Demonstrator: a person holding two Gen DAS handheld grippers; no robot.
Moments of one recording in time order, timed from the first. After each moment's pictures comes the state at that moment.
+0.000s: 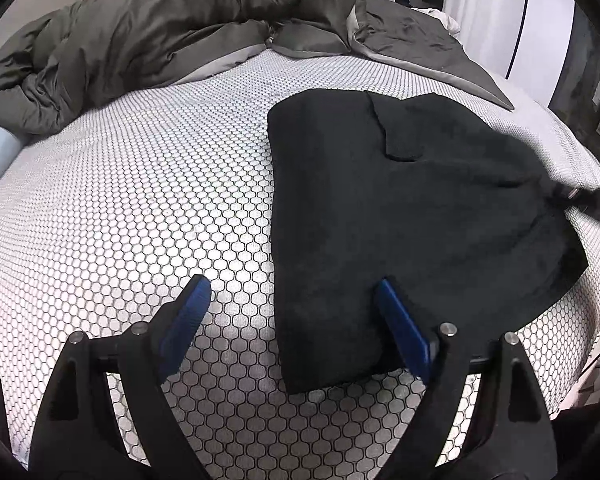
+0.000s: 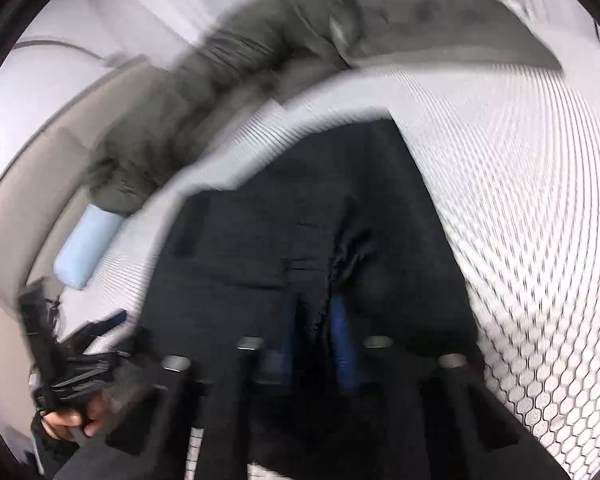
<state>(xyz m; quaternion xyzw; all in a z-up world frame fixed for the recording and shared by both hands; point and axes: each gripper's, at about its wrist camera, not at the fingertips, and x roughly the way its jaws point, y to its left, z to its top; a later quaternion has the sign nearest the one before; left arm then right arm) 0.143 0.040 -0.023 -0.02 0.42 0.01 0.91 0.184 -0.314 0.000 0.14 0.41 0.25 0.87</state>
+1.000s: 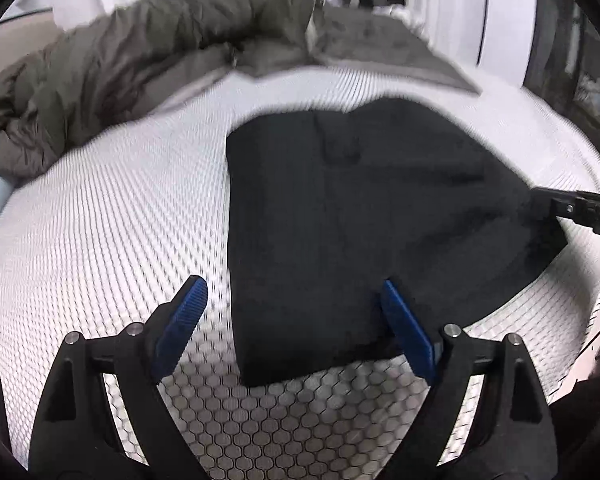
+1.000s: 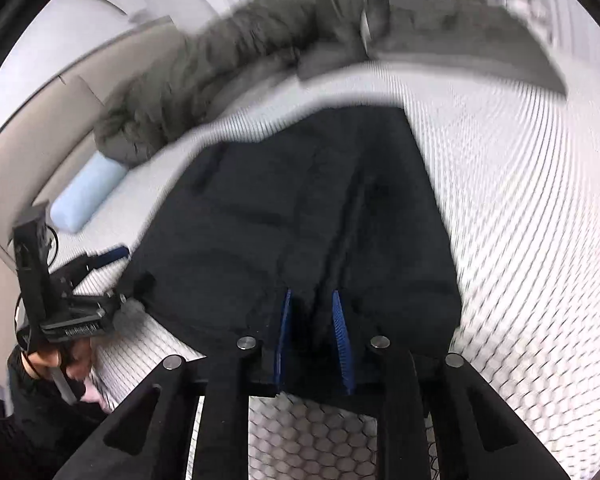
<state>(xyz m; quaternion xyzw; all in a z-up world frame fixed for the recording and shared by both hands) 0.122 0.006 -0.001 0.03 0.38 -0.04 0.92 0.153 -0.306 0.006 0.05 0.42 0.24 0.87</state>
